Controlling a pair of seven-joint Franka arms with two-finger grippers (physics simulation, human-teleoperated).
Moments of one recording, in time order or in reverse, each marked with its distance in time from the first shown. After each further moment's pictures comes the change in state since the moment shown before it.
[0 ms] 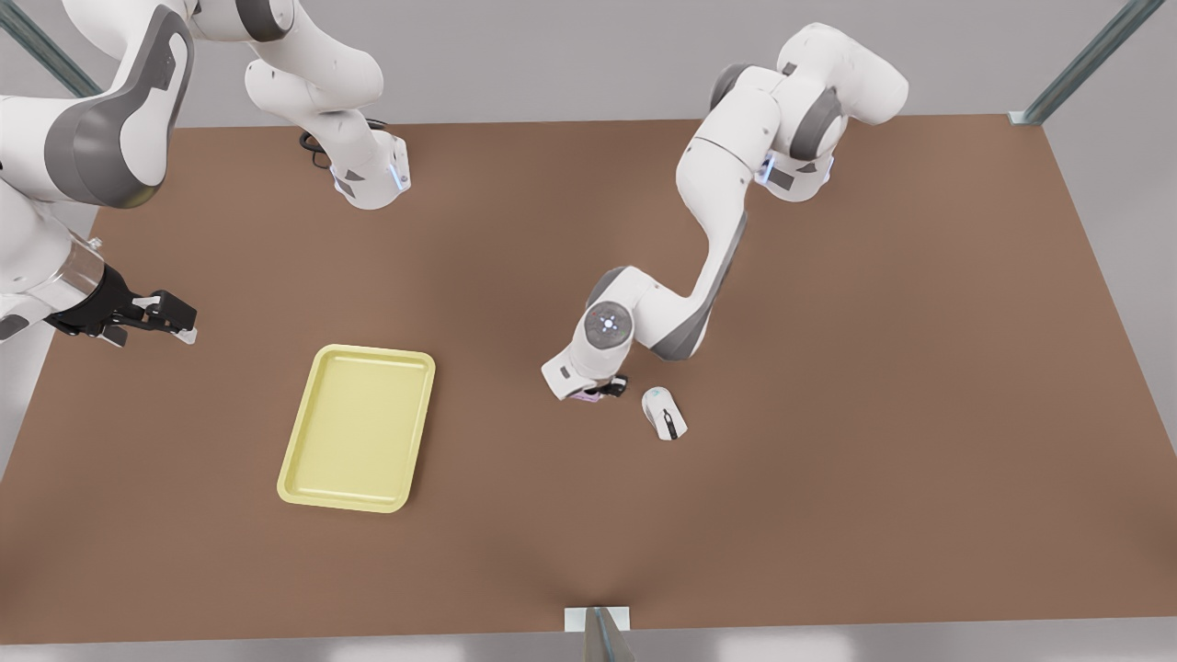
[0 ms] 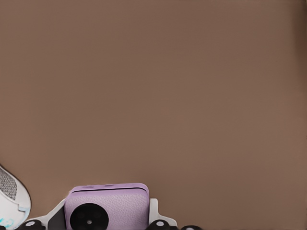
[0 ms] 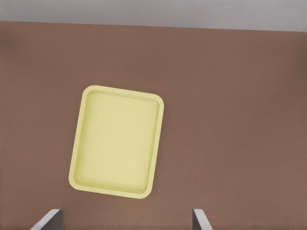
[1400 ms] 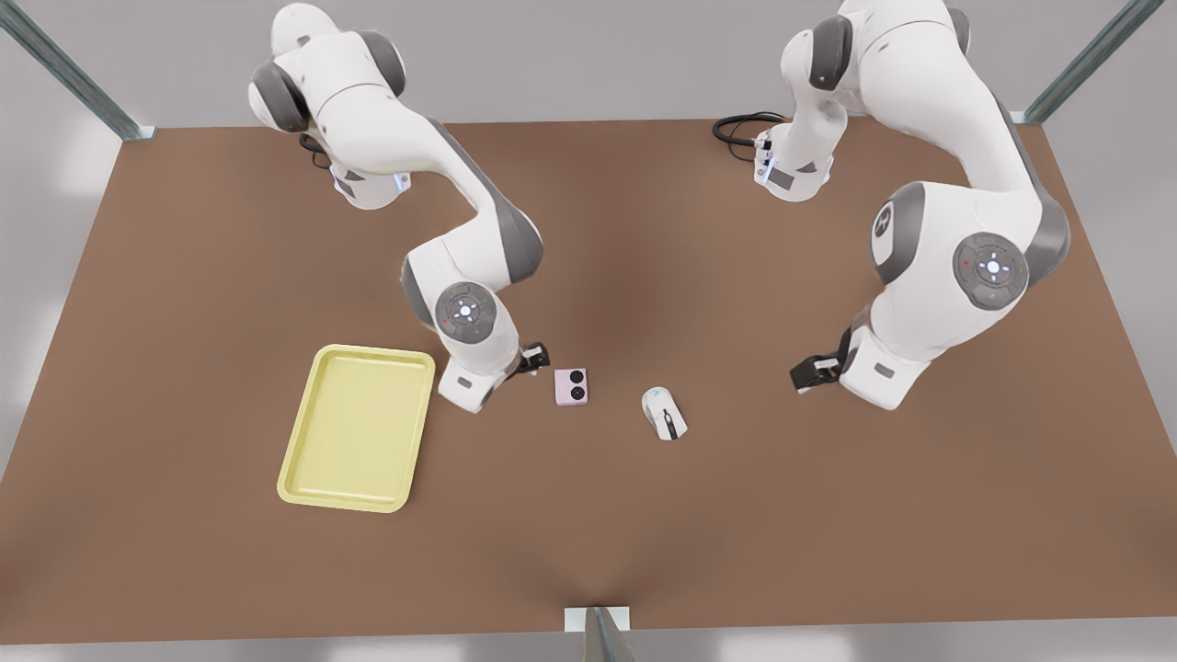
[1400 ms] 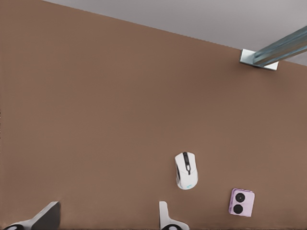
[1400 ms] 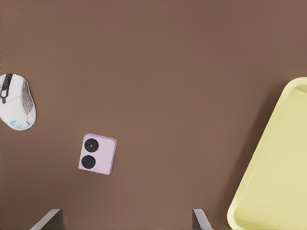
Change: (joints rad) left arm 0.295 -0.443 0.278 0.025 -0.001 -0.568 0.020; right arm 0.566 0.470 0.026 0.144 0.134 0.215 0.389
